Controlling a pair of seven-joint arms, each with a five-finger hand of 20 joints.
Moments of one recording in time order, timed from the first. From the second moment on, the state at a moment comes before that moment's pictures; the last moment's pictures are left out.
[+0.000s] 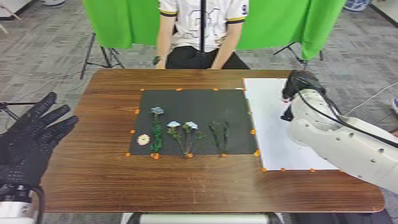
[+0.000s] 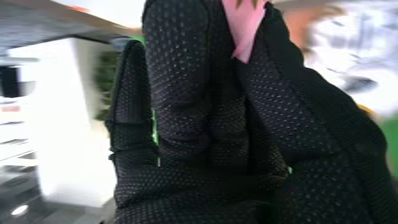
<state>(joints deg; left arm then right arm) 155.3 -42.4 -113.9 -137.0 27.6 21.3 30.8 -44.5 -39.2 24.2 -91.8 -107.3 10.6 51.8</state>
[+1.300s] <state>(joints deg) 151.3 -44.1 -113.0 -136.5 30.2 19.2 25.4 -40.5 -55.3 10.5 -93.4 -105.5 6.7 47.5</state>
